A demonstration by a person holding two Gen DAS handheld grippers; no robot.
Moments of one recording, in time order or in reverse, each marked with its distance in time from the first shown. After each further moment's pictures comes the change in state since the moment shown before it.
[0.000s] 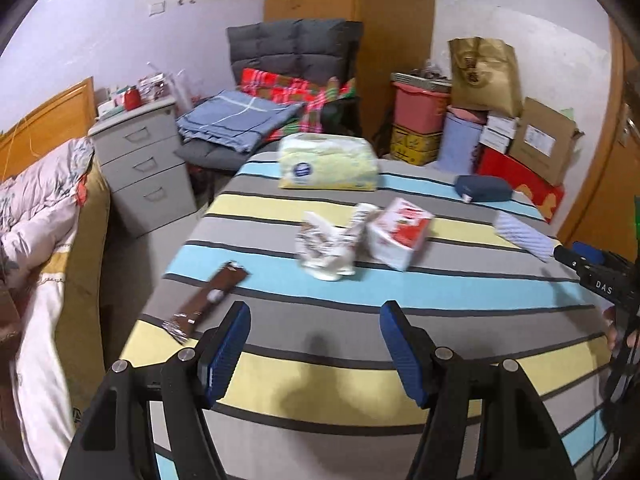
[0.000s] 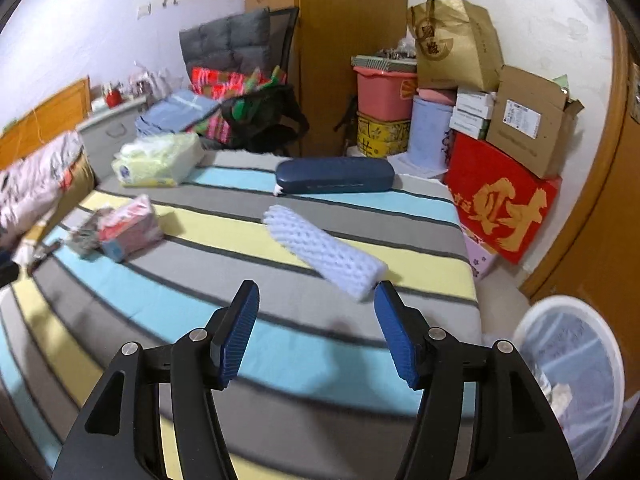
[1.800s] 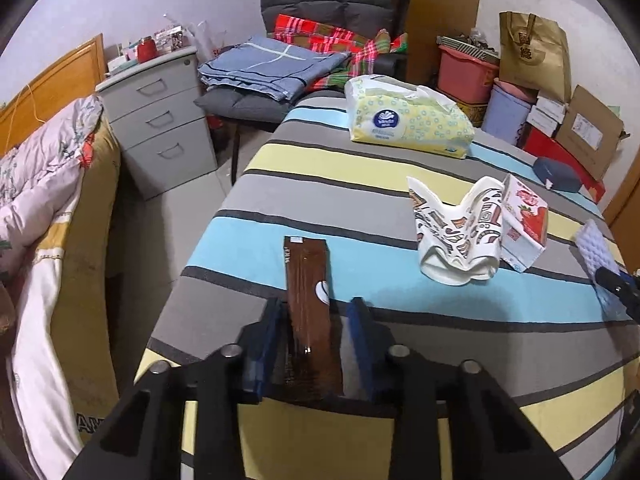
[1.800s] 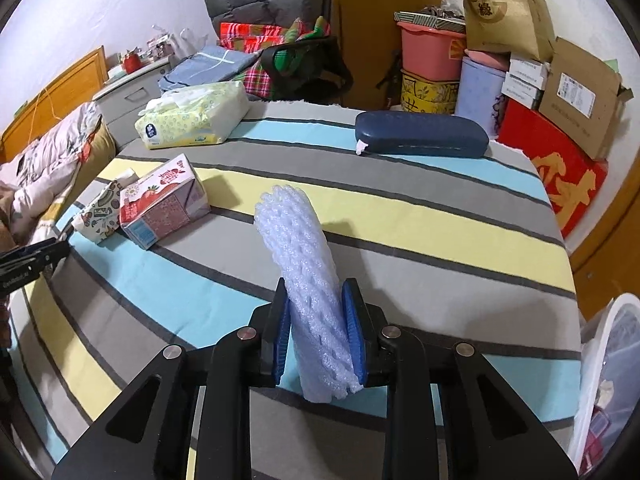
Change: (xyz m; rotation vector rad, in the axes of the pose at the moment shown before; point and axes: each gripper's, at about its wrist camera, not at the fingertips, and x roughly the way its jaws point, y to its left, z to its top) left arm 0.084 0.056 0.007 -0.052 0.154 0.070; right arm 0.026 0.050 0.001 -0.001 0.159 0.130
